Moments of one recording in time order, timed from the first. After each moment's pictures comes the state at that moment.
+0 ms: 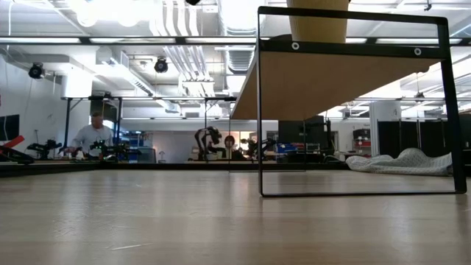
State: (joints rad) left arm -0.14 1.41 1.35 -0.32 -0.23 -0.12; right arm 0.15 1.69 1.90 -1.47 0.06 0.53
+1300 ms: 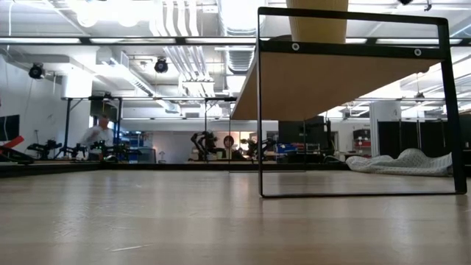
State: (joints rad) left arm -0.15 0.68 1.00 -0.45 -0.27 -0.26; right arm 0.18 0.79 1.22 -0.97 0.39 0.41
